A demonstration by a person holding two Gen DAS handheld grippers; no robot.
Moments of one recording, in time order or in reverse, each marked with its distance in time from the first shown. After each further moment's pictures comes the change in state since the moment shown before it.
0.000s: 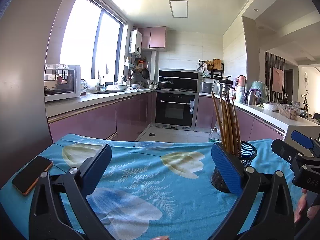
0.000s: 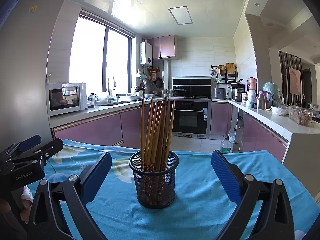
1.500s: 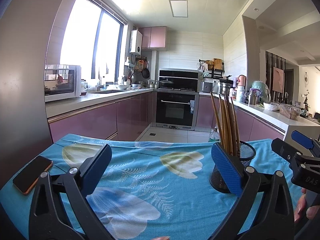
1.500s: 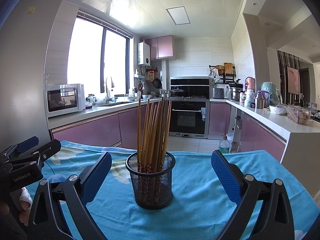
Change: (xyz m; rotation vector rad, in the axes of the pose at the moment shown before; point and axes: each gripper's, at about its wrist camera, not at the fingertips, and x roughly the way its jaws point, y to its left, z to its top) left arm -0.001 -0.001 0.000 -0.002 0.001 0.002; right arm 0.003 -0.005 0.000 0.011 -0.003 -0.012
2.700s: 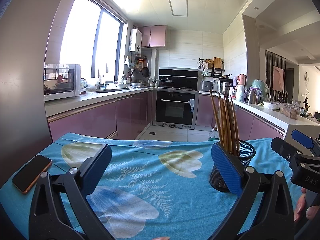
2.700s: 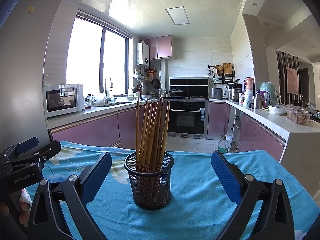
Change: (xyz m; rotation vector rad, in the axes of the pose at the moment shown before) left arm 0.002 -0.001 -0.001 0.001 0.005 0.000; right arm -0.001 -0.002 -0.001 -0.001 -0.002 -0.008
